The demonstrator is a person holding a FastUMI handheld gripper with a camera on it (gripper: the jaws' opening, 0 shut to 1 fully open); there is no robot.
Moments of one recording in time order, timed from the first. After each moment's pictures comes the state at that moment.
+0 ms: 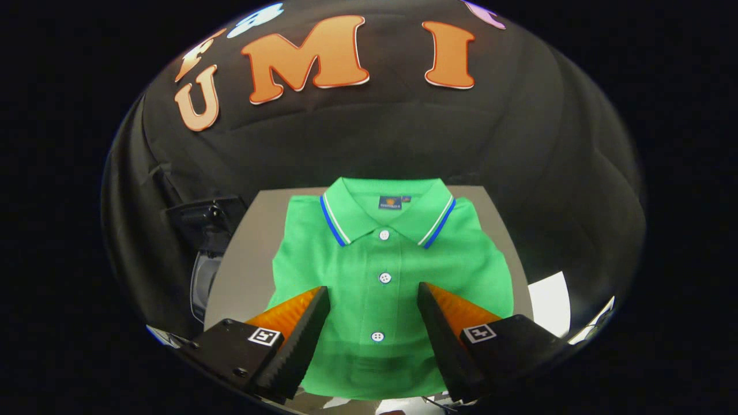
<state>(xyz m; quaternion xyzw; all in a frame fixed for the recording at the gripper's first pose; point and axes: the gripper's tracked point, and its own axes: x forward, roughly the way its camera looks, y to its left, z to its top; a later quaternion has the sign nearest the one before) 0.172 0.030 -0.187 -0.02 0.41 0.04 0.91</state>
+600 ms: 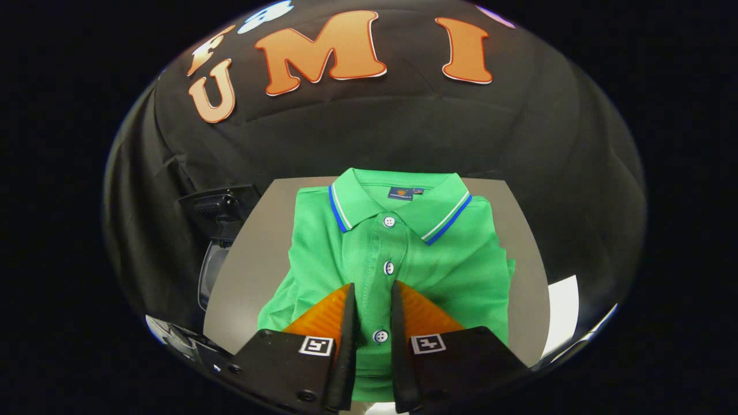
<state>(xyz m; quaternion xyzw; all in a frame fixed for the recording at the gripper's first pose) 0.172 0.026 -0.183 -0.01 0.41 0.08 0.91</state>
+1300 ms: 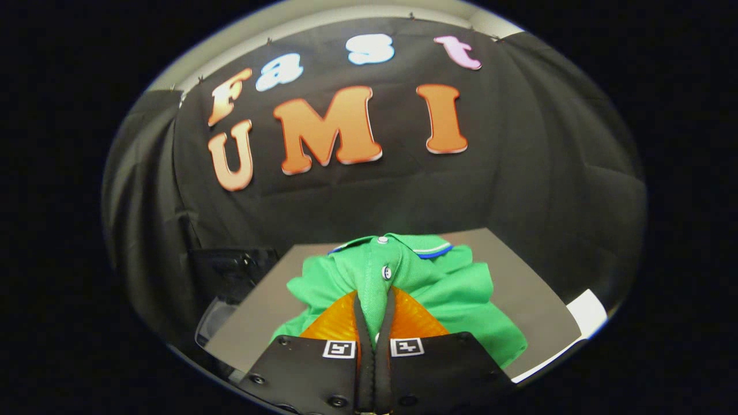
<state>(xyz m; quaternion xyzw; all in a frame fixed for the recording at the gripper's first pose) 0.185 0.033 -0.136 0.04 0.12 0.09 0.99</state>
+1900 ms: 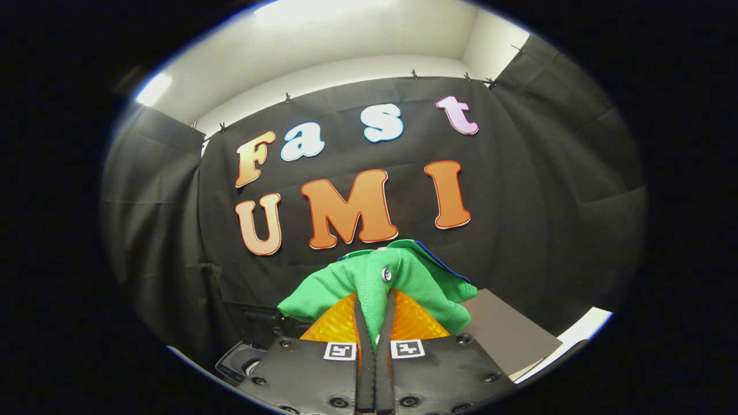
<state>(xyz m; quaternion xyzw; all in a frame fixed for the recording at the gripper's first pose) 0.115 0.058 -0.024 0.04 -0.04 0.09 0.99</state>
